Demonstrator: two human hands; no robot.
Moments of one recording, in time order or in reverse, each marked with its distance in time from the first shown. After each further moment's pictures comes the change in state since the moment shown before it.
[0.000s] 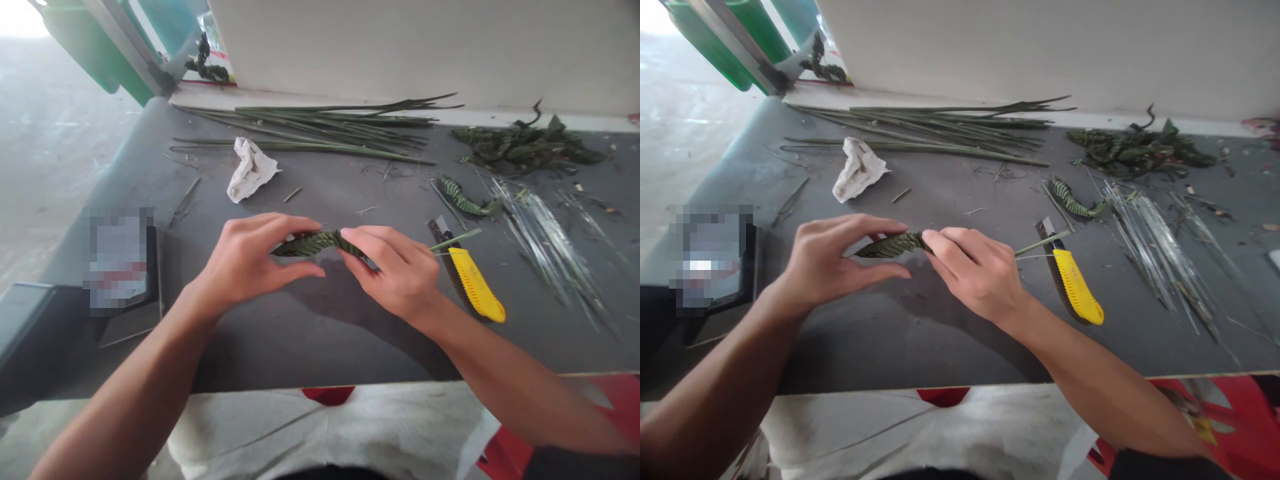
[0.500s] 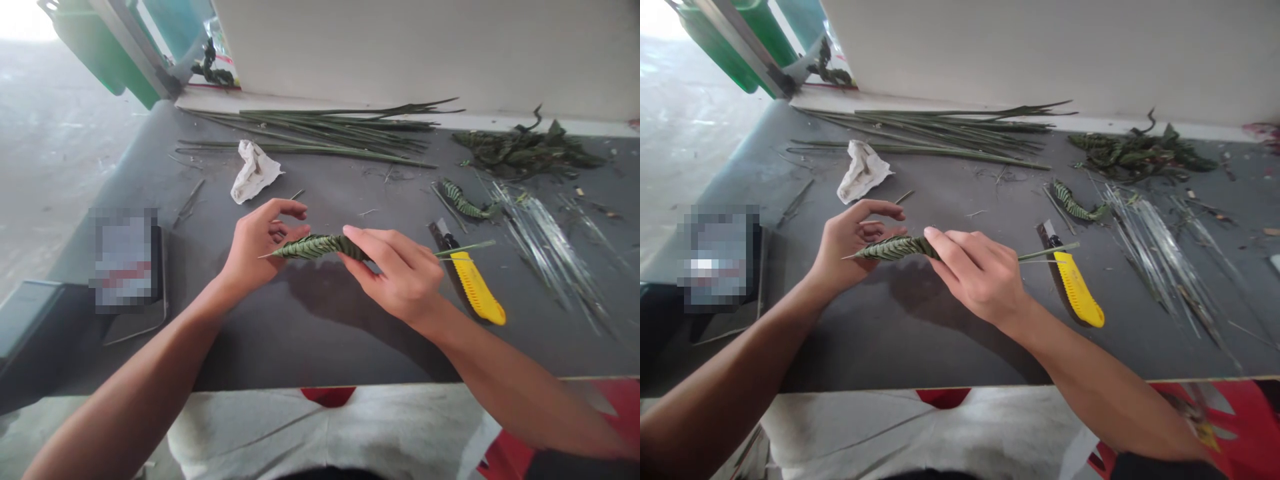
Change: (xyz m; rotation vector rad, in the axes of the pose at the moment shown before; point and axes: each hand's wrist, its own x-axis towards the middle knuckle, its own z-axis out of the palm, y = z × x) left_hand 0.002 -0.013 0.024 -0.362 0.139 -0.518; right_hand -0.003 0.000 -0.001 -0.033 0.016 -0.008
